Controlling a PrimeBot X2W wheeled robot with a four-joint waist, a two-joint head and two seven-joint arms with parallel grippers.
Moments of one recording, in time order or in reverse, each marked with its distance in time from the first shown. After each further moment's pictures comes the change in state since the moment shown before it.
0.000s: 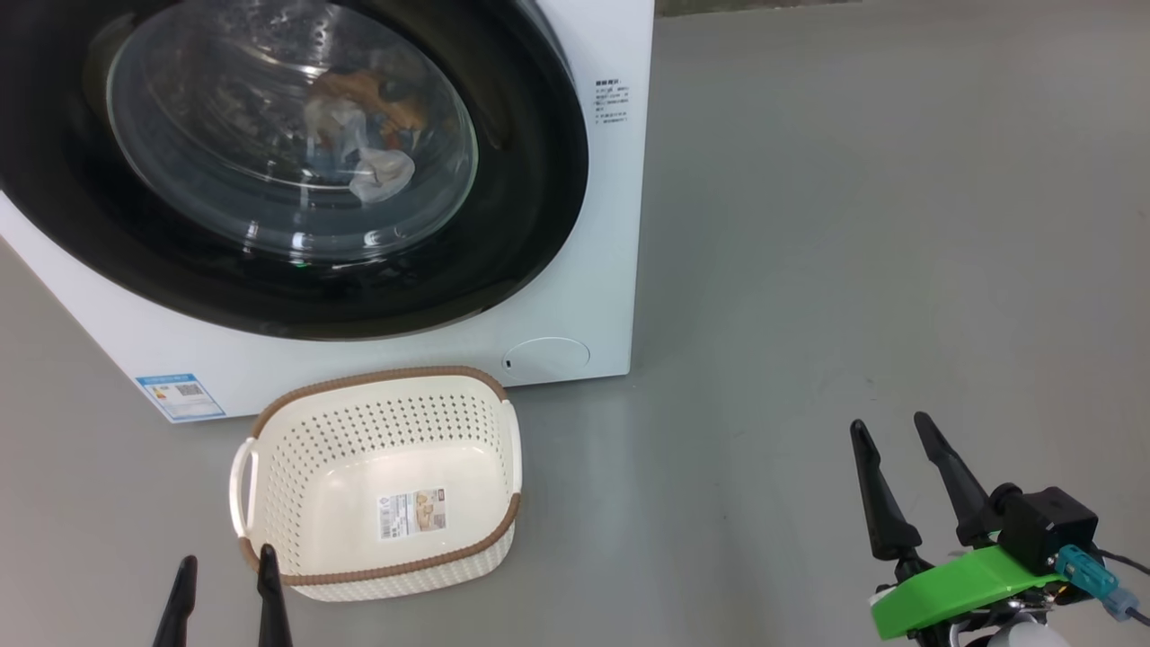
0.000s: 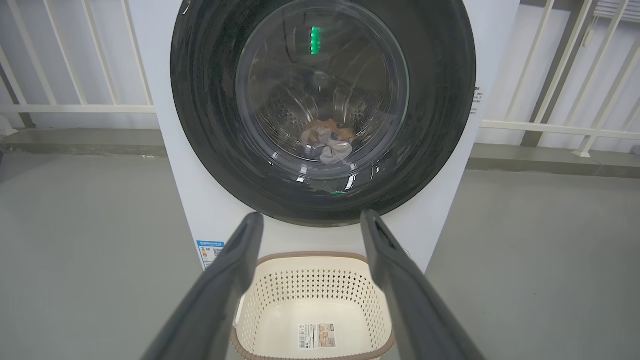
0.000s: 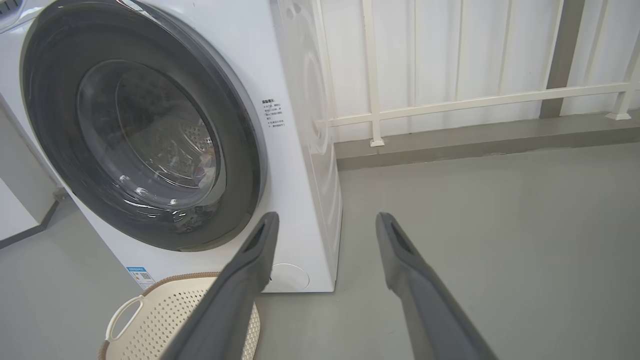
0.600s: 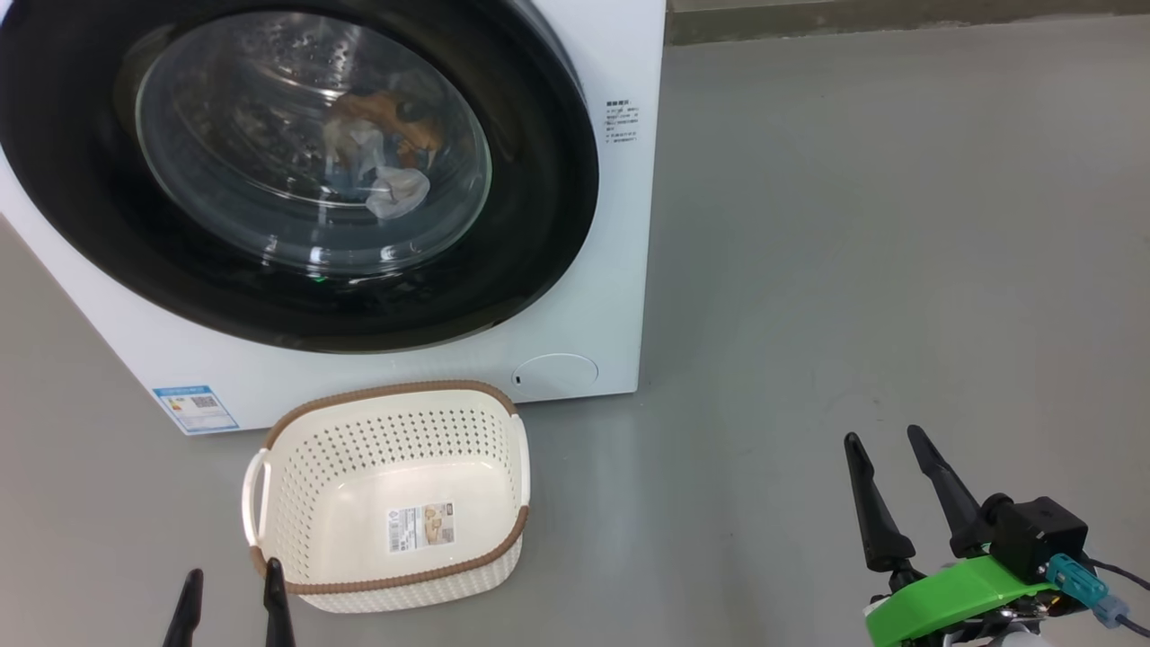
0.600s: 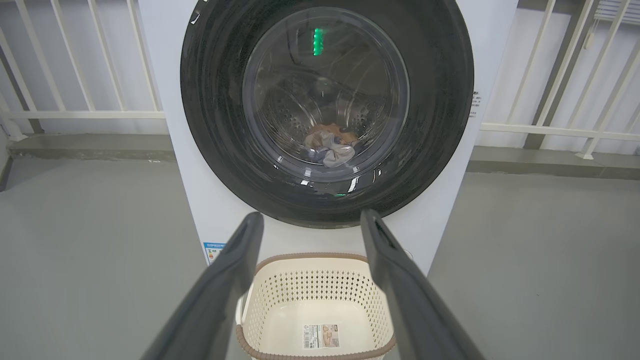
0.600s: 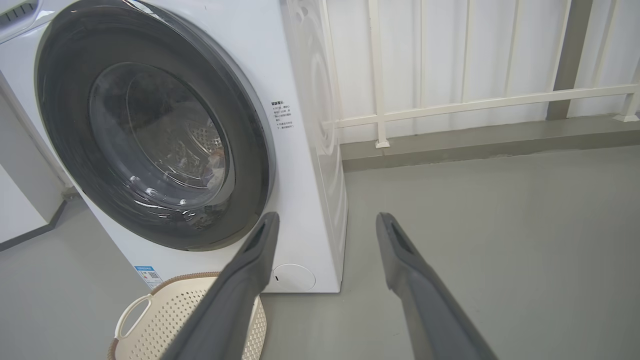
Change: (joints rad) left arm 0.027 0.001 -0.010 -0.009 0.010 0.008 0.000; right arm 0.017 0.013 0.000 0.013 -0.012 0.000 0.000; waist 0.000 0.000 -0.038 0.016
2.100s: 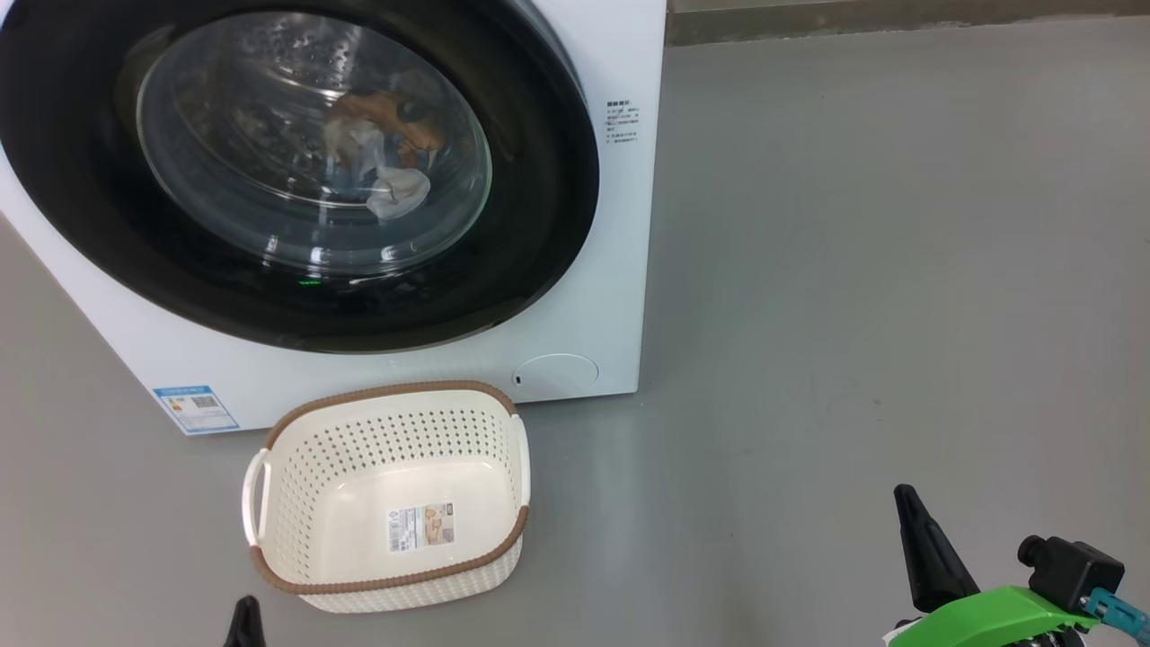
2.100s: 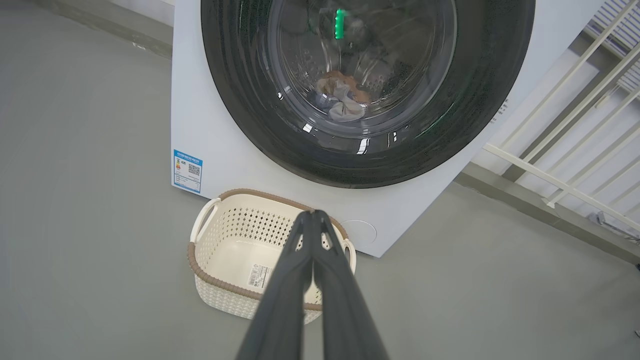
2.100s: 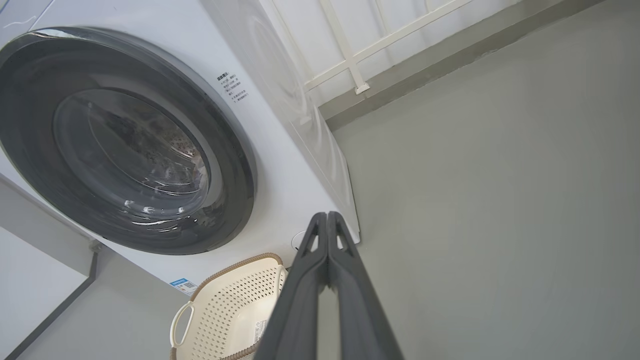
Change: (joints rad) left arm -0.020 -0.005 -0.019 0.113 -0.349 -0.029 0.069; right arm 0.046 0.008 -0.029 0.075 0.319 0.000 0.089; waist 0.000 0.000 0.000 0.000
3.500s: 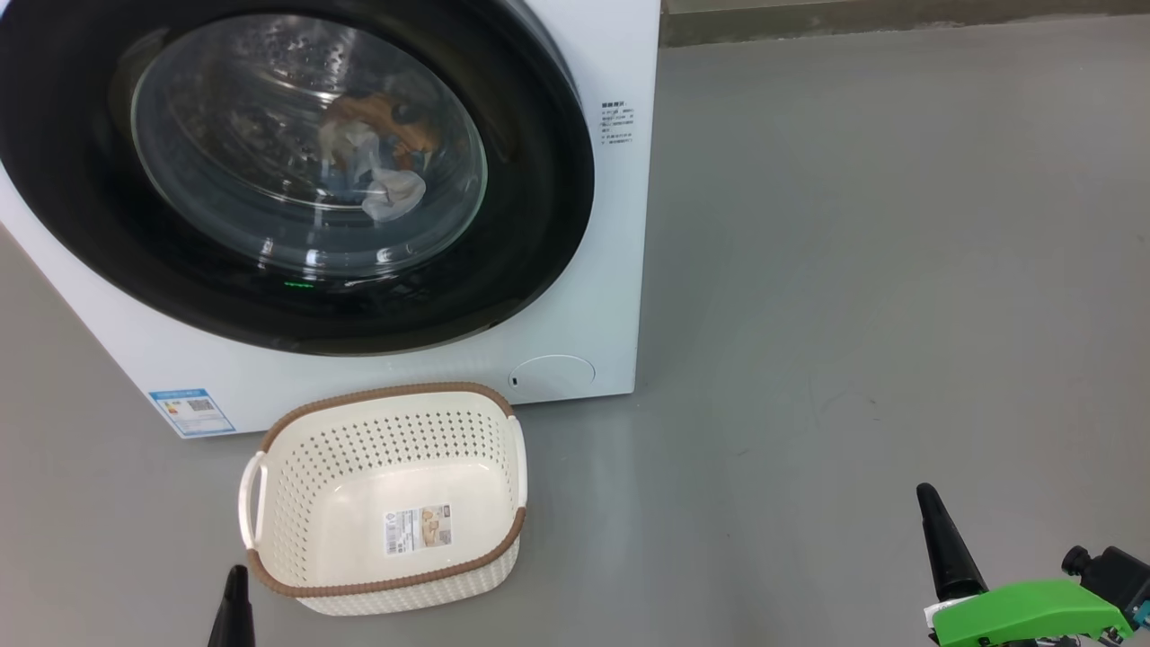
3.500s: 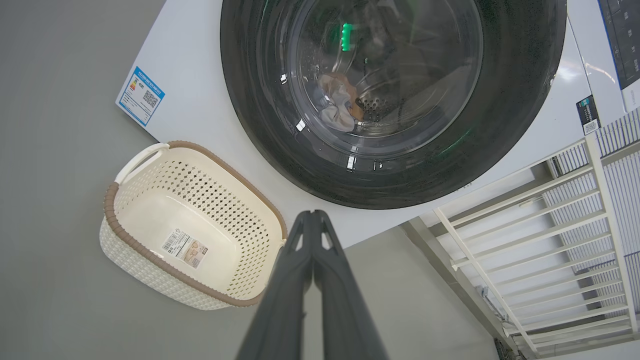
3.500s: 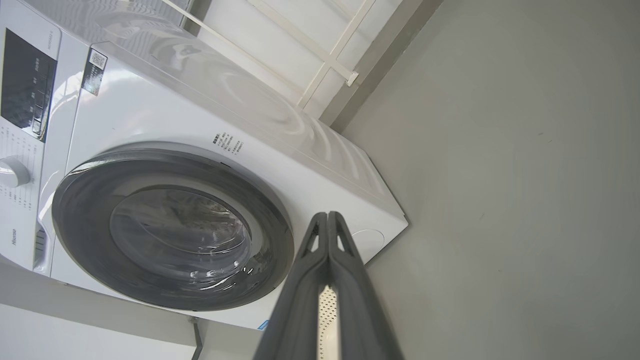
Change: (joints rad) left arm -0.103 0.019 0.021 0.070 -0.473 -0.053 0.104; right arm -0.007 0.005 -0.039 -0.005 0.442 0.000 0.118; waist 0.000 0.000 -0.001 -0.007
